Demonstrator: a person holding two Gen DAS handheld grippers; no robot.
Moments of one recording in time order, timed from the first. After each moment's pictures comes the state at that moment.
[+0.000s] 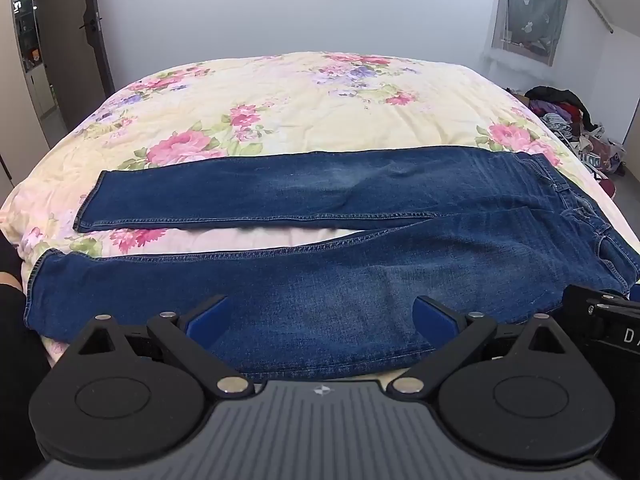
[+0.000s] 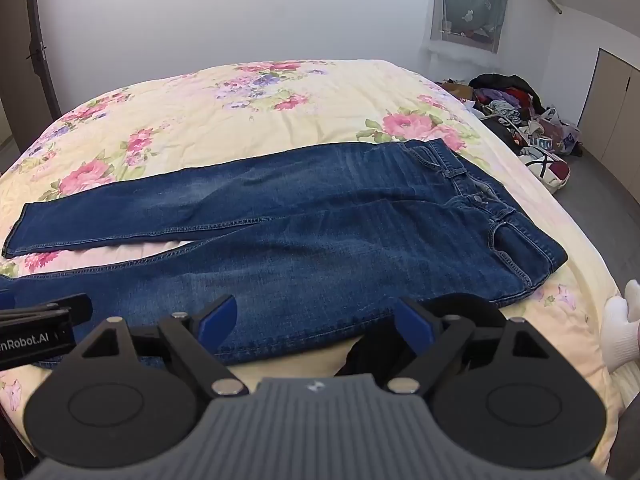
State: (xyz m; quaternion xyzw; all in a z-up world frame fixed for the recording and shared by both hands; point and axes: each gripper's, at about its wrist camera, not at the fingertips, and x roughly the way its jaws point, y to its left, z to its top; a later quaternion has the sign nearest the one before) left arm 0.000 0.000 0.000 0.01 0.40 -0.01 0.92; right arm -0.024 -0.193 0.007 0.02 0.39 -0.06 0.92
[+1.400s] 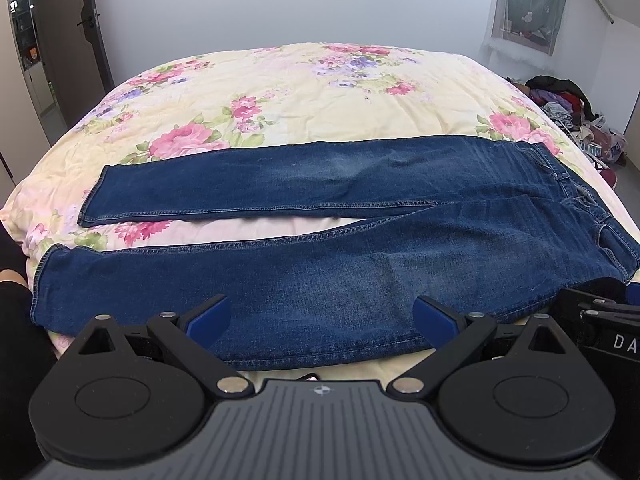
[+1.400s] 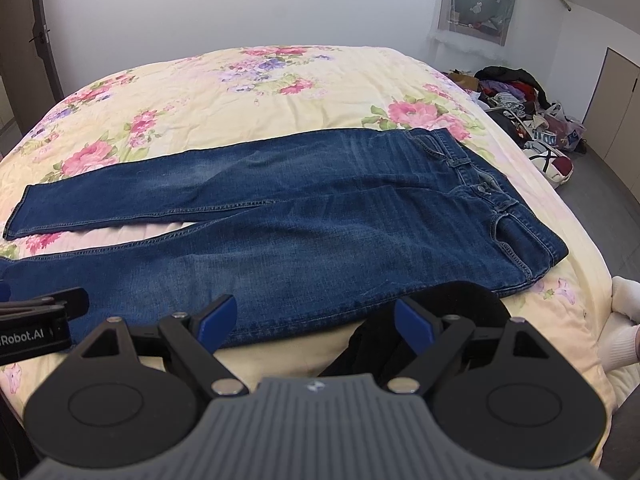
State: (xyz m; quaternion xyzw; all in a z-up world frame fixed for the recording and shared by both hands) left arm -0.006 0.001 0.000 0.01 0.42 0.00 0.91; right arm -0.024 -0.189 0.004 0.02 0.42 -0.05 0.91
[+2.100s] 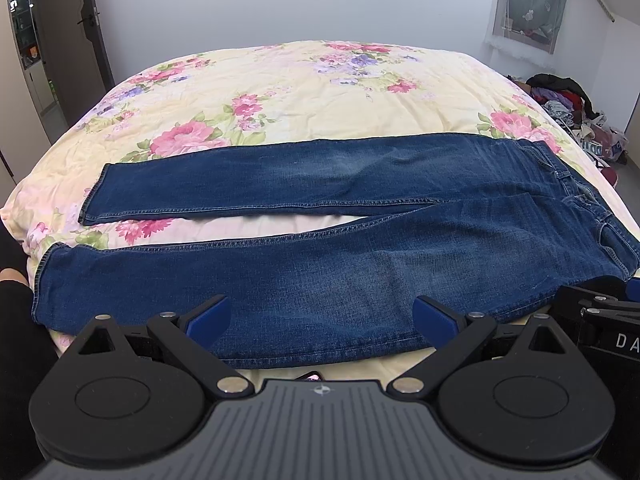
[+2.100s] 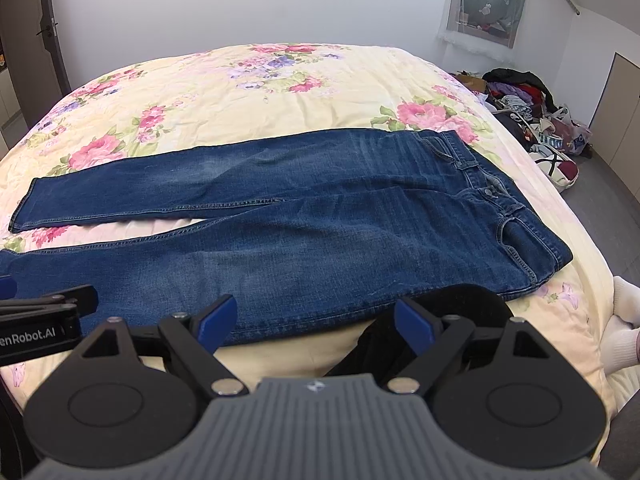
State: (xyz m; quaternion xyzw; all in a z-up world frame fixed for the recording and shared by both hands) left arm -0.006 0.004 0.000 0.01 0.42 0.00 0.91; right arm -0.024 -0.185 0.007 0.01 0.42 -0.04 0.91
